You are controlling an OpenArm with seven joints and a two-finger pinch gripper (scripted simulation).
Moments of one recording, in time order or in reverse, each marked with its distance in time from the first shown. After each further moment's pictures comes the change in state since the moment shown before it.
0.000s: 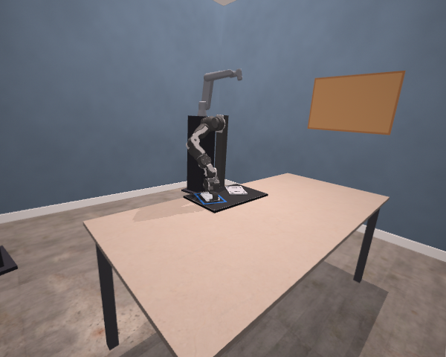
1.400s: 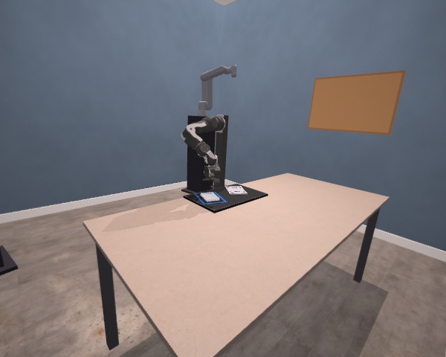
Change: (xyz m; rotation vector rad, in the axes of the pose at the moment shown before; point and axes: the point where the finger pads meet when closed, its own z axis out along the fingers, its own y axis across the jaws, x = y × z) arm 0.002 0.001 -0.080 -0.006 0.005 -0.002
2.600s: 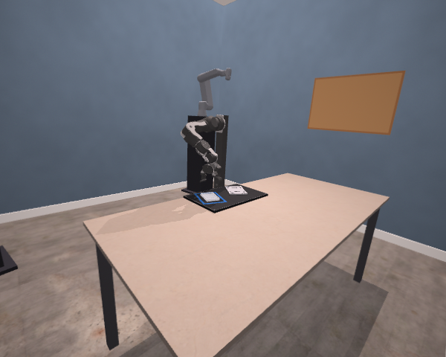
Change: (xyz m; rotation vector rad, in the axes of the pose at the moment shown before) arm -0.001 -0.001 -0.012 -0.012 -0.002 -0.513
